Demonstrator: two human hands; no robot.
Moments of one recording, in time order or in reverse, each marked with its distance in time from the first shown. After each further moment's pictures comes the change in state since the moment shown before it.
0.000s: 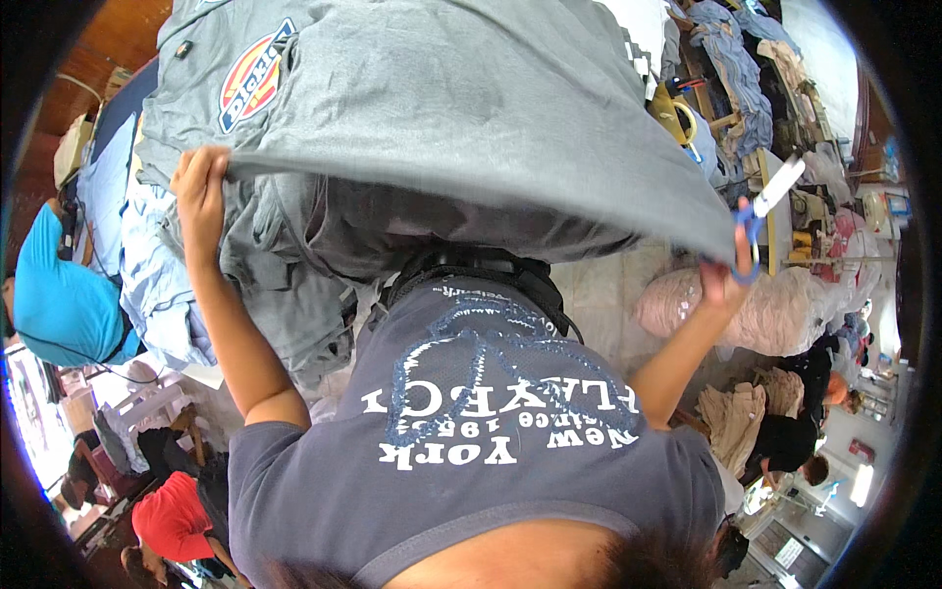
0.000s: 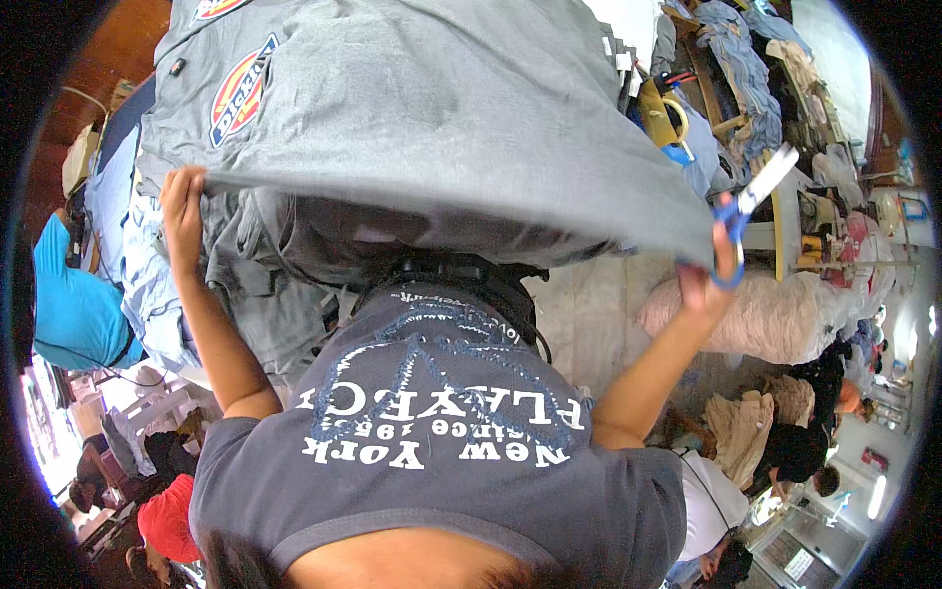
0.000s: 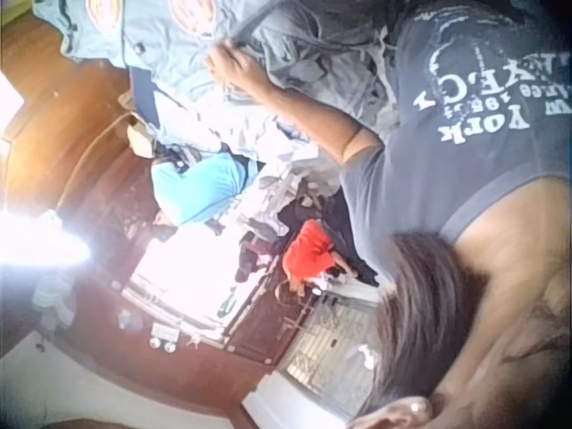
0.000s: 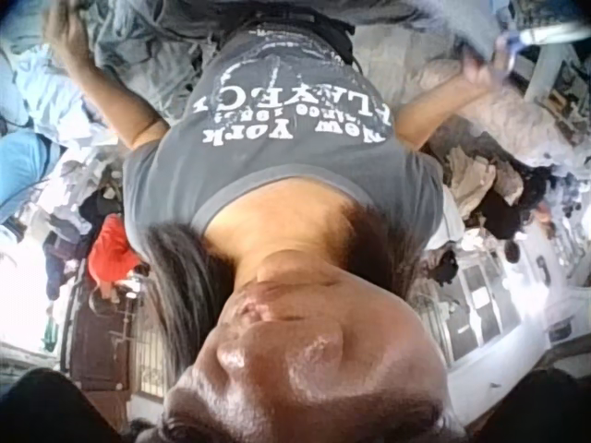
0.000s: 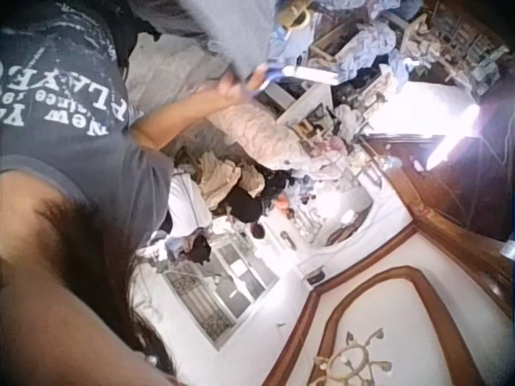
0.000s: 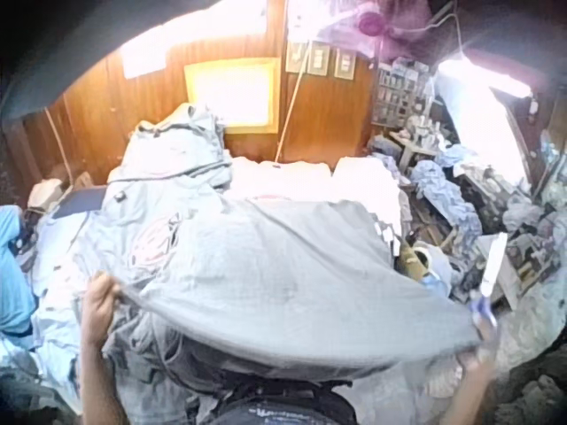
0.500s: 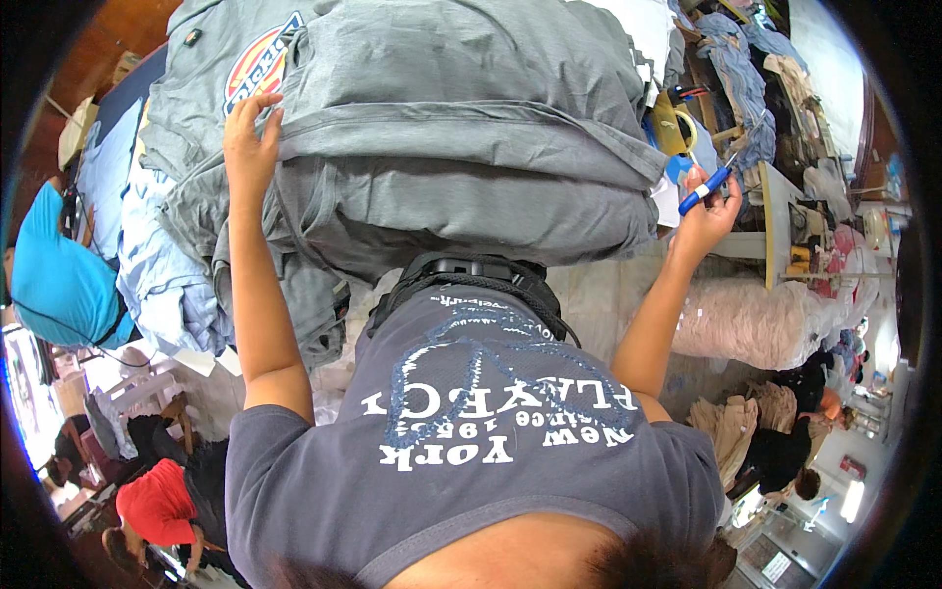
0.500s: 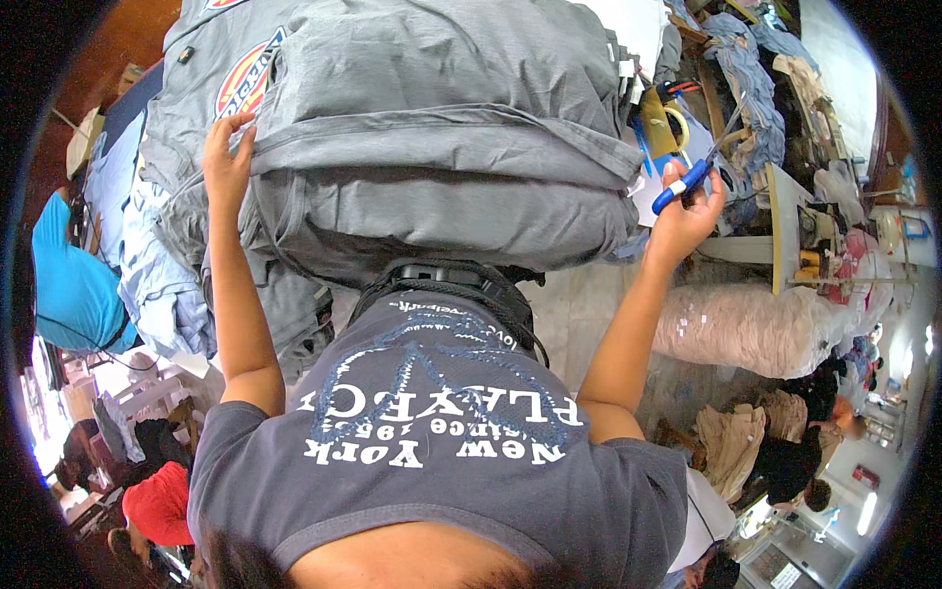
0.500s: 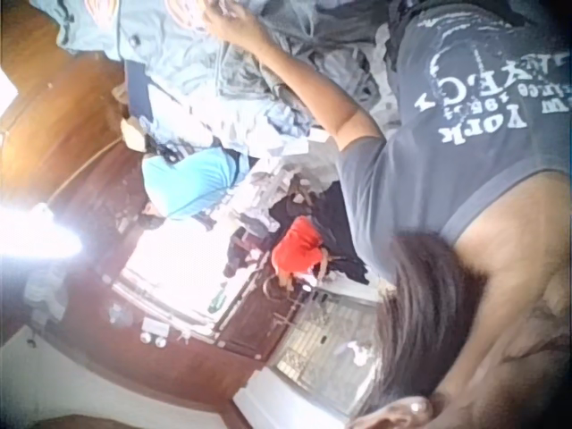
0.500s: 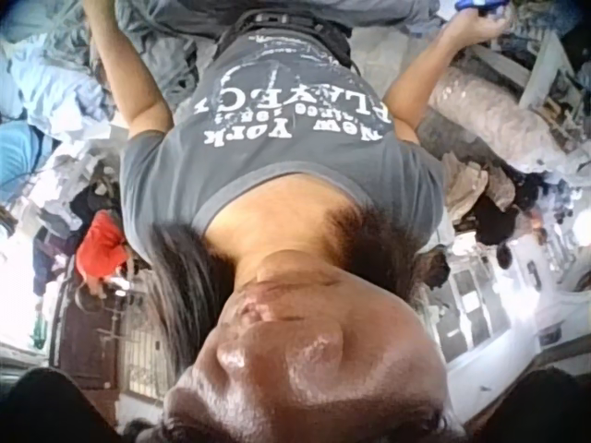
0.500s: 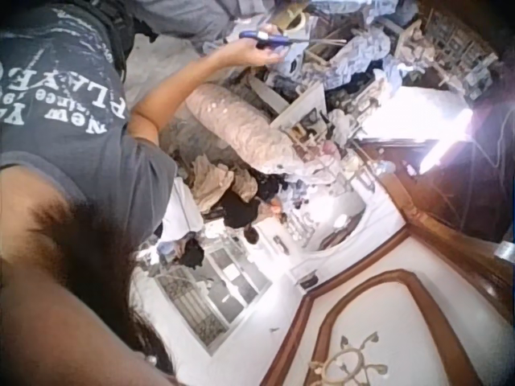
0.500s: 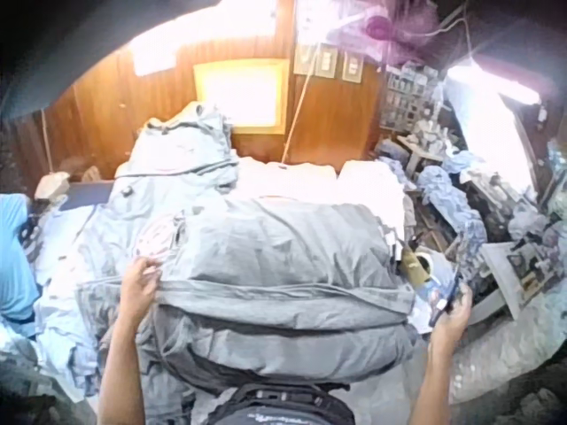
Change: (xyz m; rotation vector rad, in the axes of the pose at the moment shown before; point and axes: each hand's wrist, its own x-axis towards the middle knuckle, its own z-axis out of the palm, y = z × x) left_hand 0.018 0.023 0.066 0.087 0.186 0.113; right_hand 0.054 0.062 0.040 -0.543 0.280 -0.514
